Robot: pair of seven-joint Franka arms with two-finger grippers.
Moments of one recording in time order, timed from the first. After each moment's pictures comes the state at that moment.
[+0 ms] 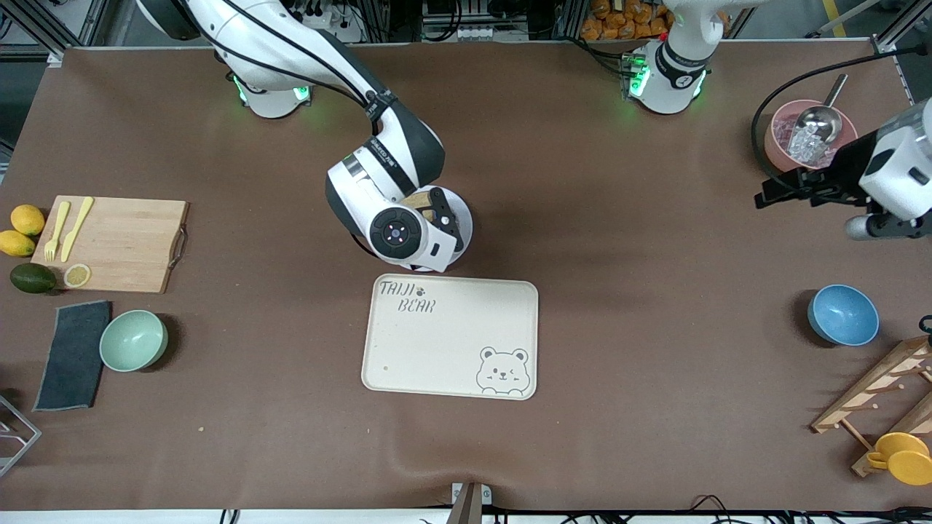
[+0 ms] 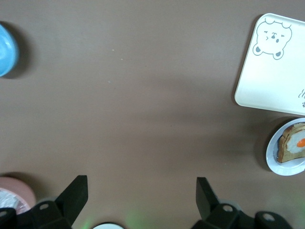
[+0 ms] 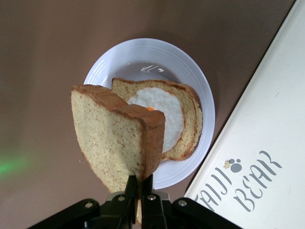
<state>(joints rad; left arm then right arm) 0.09 0.06 -0.13 -1.63 -0.17 1.57 -0.12 0.57 0.69 0.08 -1.34 0.09 1.66 -1.36</state>
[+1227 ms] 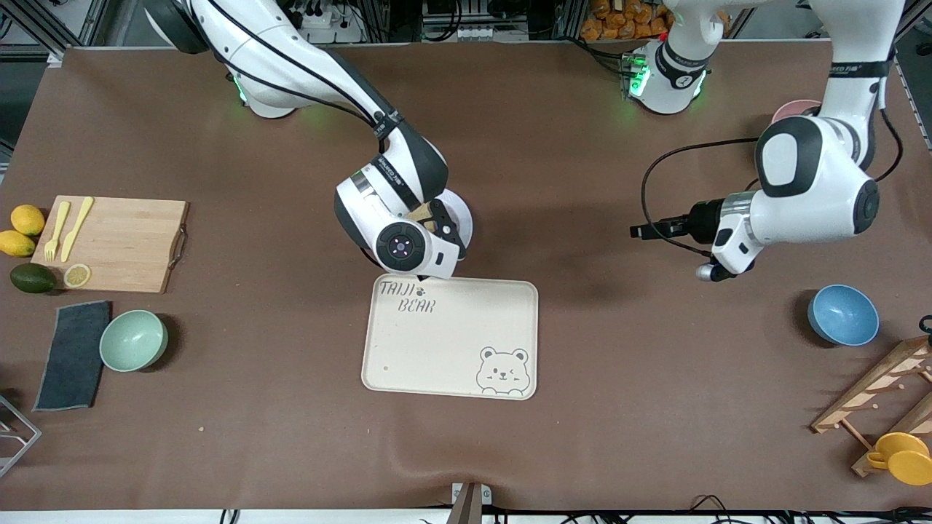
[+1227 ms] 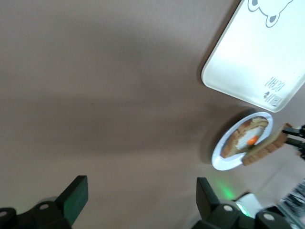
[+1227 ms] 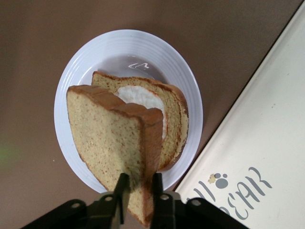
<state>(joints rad) 0.08 0.19 -0.20 -2.08 -0.62 1.93 -0.12 0.57 0.75 0.08 -1.33 0.09 1.74 -1.44</state>
